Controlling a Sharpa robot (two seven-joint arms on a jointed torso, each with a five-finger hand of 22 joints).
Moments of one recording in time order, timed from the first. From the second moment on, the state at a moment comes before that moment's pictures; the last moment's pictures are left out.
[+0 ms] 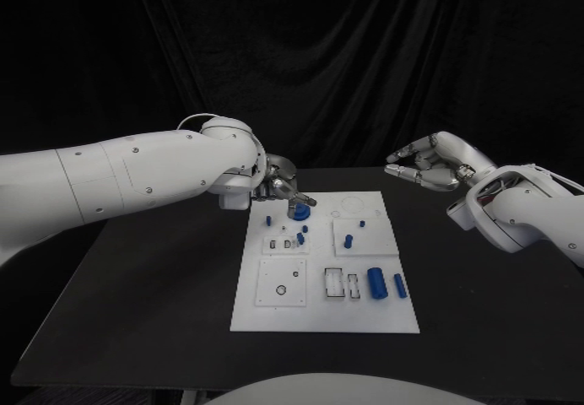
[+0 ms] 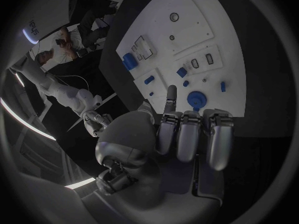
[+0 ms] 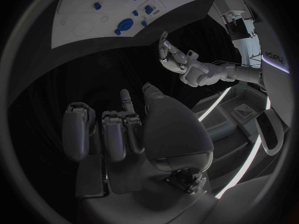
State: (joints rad) left arm 1.48 -0.61 -0.21 1.35 -0.98 0.33 -0.40; left_hand 1.11 0.25 -0.20 0.29 0.15 0.94 0.11 0.39 0.37 1.46 0.05 1.57 1.31 1.47 0.01 1.57 1.31 0.01 1.47 0.01 1.57 1.31; right arm 1.38 -0.90 -0.25 1.47 -0.98 -0.52 0.22; right_hand 1.34 -0.01 0.08 0.29 0.24 0.92 0.14 0.10 0.12 1.46 0.06 1.57 1.31 1.46 -0.01 1.57 1.31 0.05 1.46 0.10 1.41 1.31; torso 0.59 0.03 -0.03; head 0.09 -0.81
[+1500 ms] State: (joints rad) left arm 1.36 -0.52 -0.21 1.23 -0.71 0.27 -0.68; left_hand 1.13 0.22 -0.15 0.23 0.25 0.88 0.09 0.43 0.54 1.47 0.03 1.57 1.31 1.47 -0.01 1.57 1.31 0.01 1.47 -0.01 1.57 1.31; right arm 1.38 -0.92 -0.25 1.49 -0.98 -0.45 0.13; right_hand 1.36 0.00 0.09 0.29 0.29 0.93 0.14 0.10 0.12 1.46 0.06 1.57 1.31 1.46 -0.01 1.57 1.31 0.05 1.46 0.10 1.41 1.31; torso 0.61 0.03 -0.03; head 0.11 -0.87
